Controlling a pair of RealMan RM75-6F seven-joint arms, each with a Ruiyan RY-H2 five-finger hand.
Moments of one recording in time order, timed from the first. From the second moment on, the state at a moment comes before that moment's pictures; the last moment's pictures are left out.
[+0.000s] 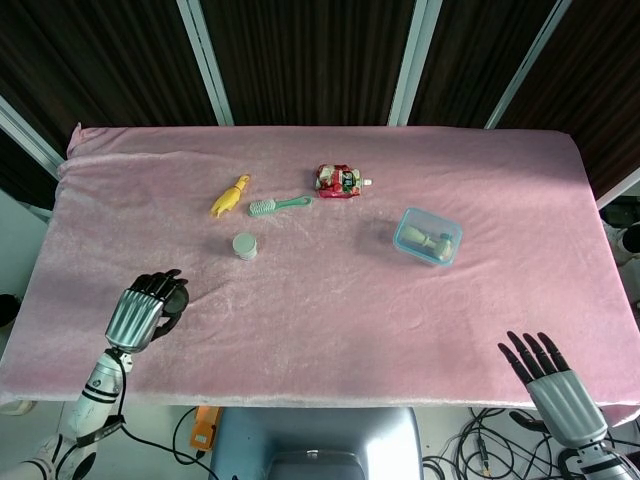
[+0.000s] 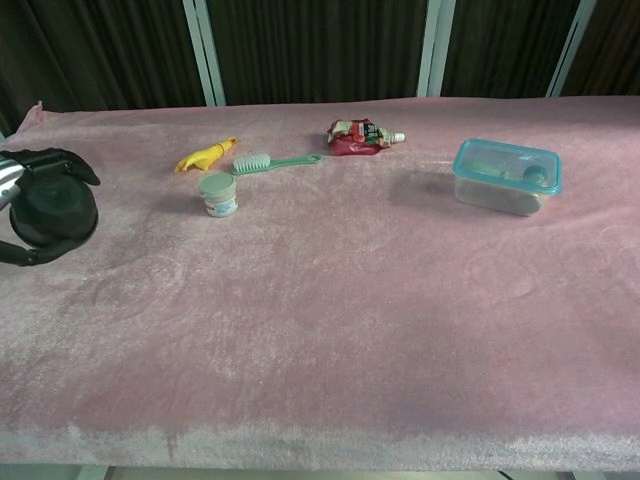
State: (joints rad) left arm -0.42 -1.67 -0.04 -0.92 1.62 1.45 0.02; right arm 0.03 -1.13 -0.14 -1.51 -1.78 1.46 -0.27
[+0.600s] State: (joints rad) left arm -0.44 -1.58 0.00 -1.12 1.63 1.37 -0.74; right arm 0.03 -1.12 -0.14 -1.51 -1.78 1.45 -0.27
